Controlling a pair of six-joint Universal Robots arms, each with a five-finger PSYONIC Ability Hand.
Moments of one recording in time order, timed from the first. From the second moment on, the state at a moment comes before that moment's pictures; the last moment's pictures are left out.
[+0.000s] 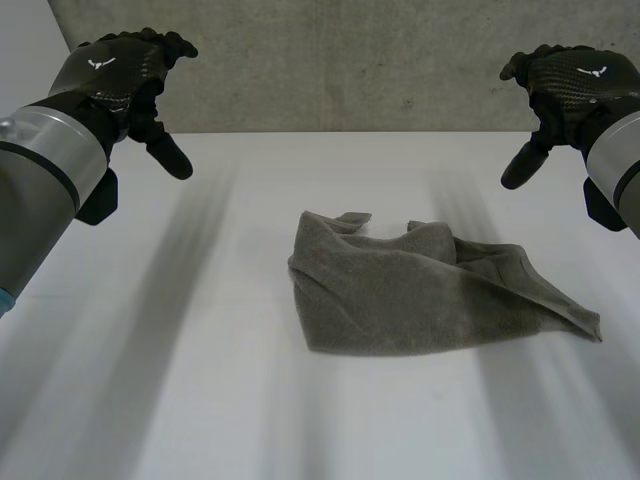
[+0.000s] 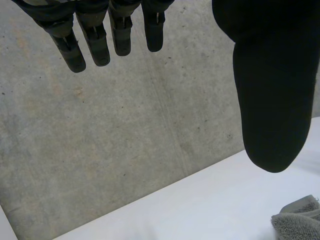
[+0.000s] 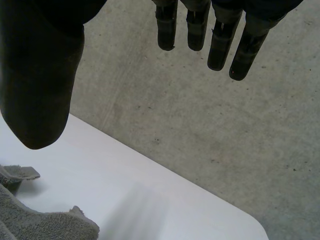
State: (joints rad) left arm 4.31 -1.72 -1.29 3.04 -1.58 3.18; right arm 1.91 -1.40 1.25 0.19 1.60 2.98; left_hand 0.22 0.22 0.22 0.22 0.04; right_hand 0.23 0.26 0.26 0.27 0.06
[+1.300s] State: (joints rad) left arm 4.17 -2.26 -0.62 3.40 -1.61 3.58; right arm 1.85 -1.08 0.76 0.02 1.46 3.00; left_hand 1.16 1.21 1.22 1.22 1.03; right_hand 1.33 1.32 1.34 1.34 1.16
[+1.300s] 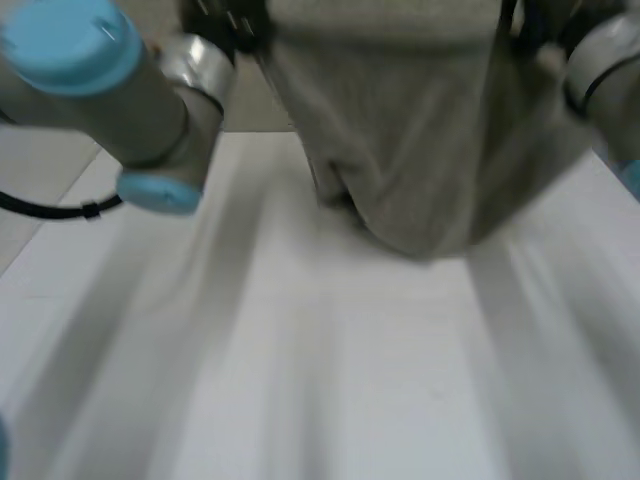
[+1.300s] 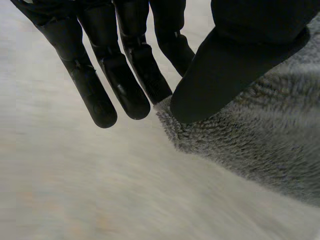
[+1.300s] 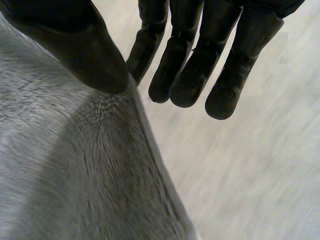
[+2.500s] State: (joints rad) left arm 4.14 -1.42 -1.88 3.45 -1.62 3.53; right arm 2.11 -1.00 1.34 -0.03 1.30 3.10; left_hand 1.16 1.22 1.22 1.22 1.04; right_hand 0.23 0.24 0.25 0.27 0.06
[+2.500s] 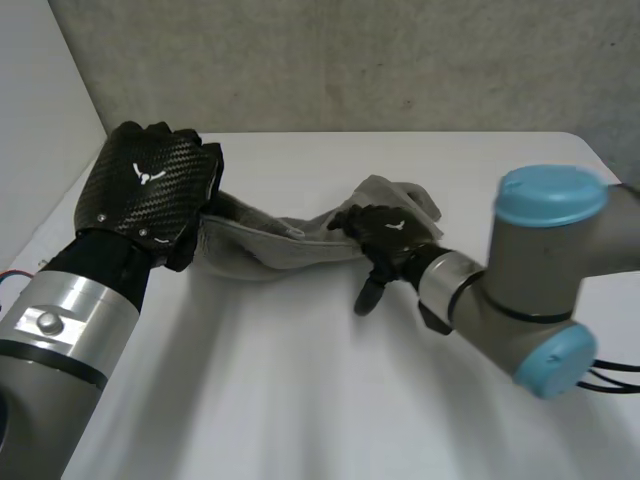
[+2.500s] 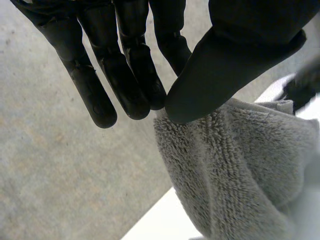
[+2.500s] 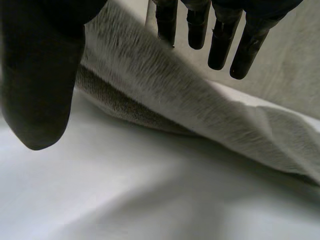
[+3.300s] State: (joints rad) left arm 4.22 -1.66 -1.88 3.48 -1.47 3.46; right arm 1.96 -1.30 1.55 0.01 1.32 2.67; left_hand 0.28 0.27 0.27 0.28 0.10; right_hand 1.34 1.33 1.34 1.34 1.17
